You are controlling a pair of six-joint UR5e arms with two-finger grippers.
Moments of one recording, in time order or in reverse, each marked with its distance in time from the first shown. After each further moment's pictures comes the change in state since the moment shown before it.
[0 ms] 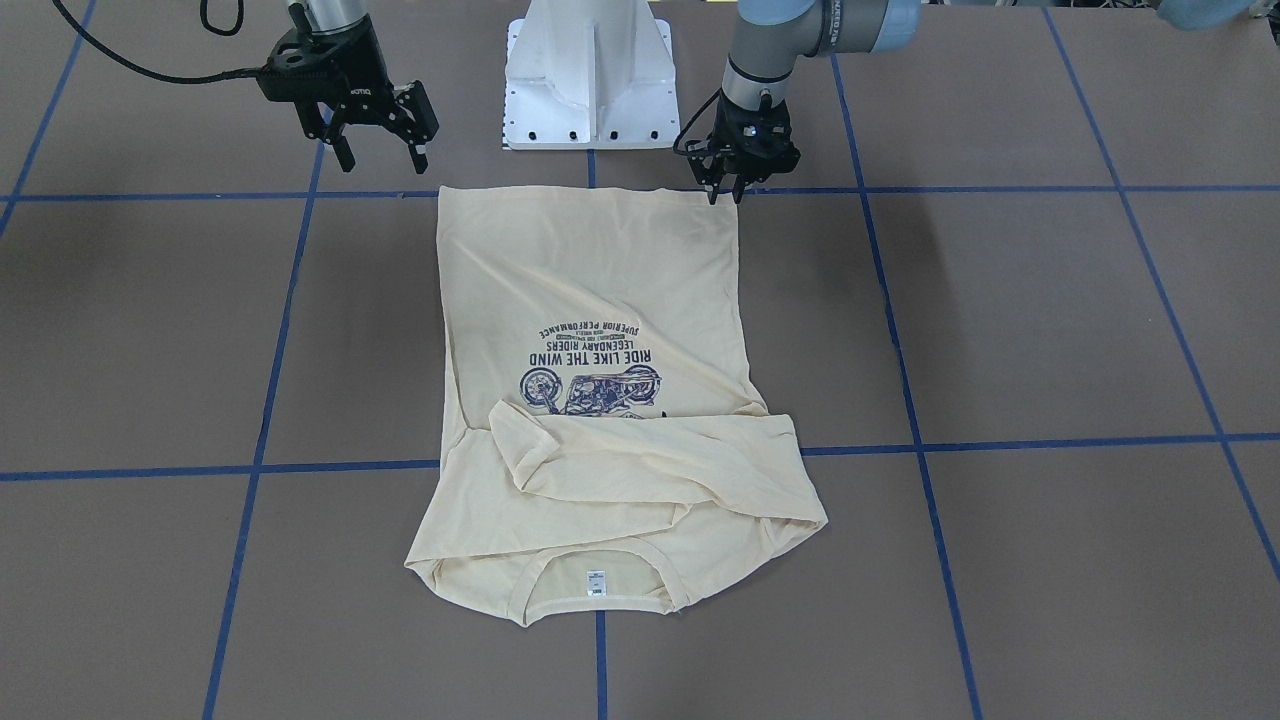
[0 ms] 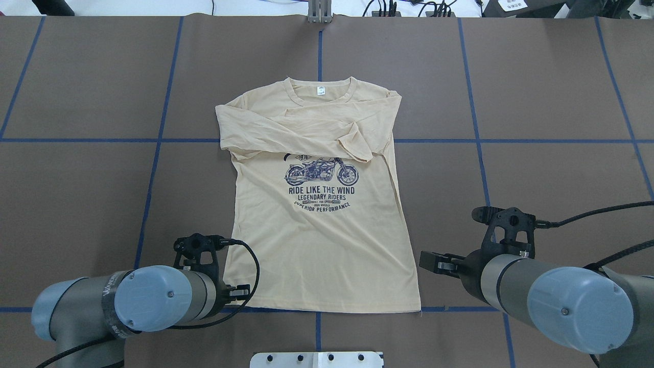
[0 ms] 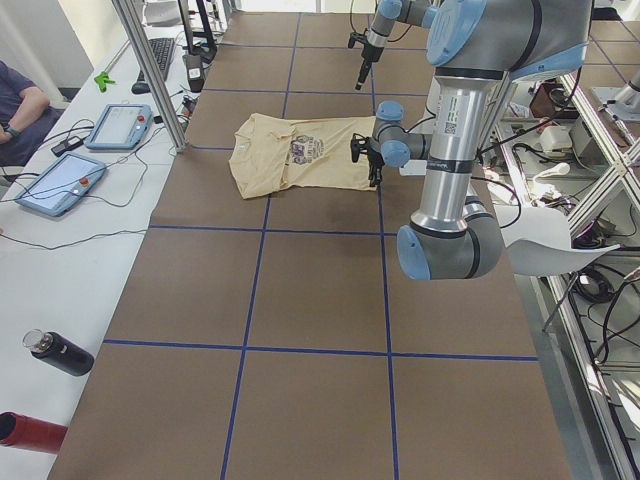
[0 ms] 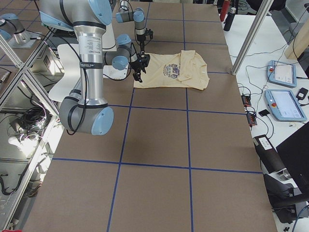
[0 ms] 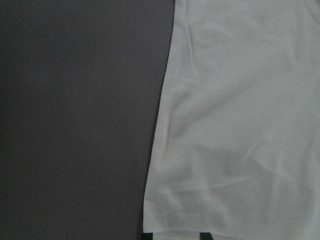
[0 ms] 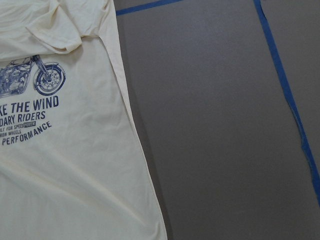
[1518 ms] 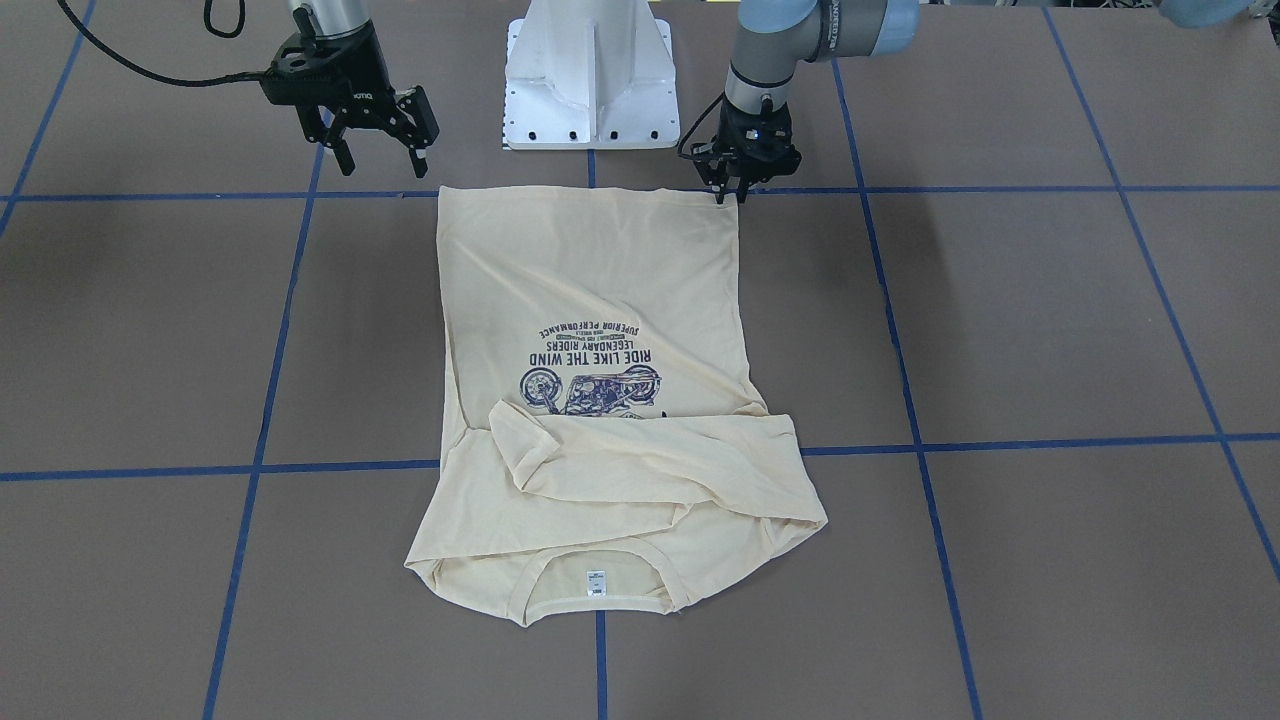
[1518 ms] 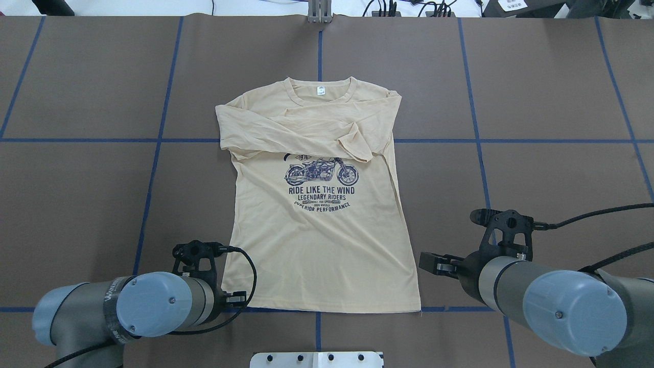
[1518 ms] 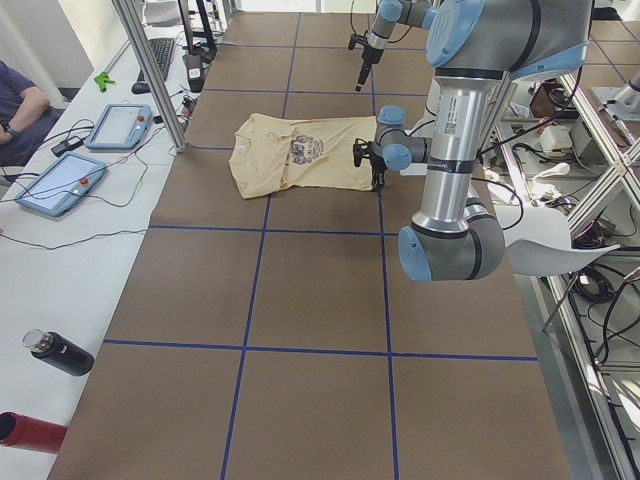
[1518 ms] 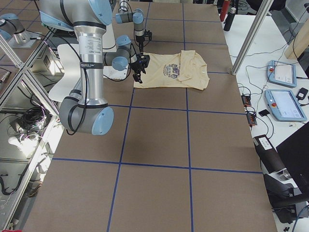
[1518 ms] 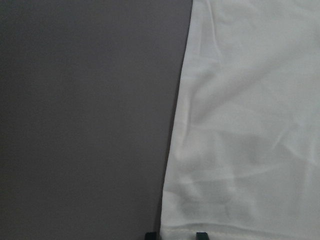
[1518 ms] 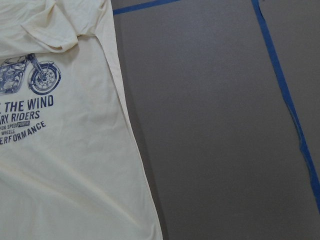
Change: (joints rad) left arm 0.018 0.014 0.013 0.001 -0.001 0.002; right arm -0.008 -0.001 -0.011 0.000 -0.016 0.001
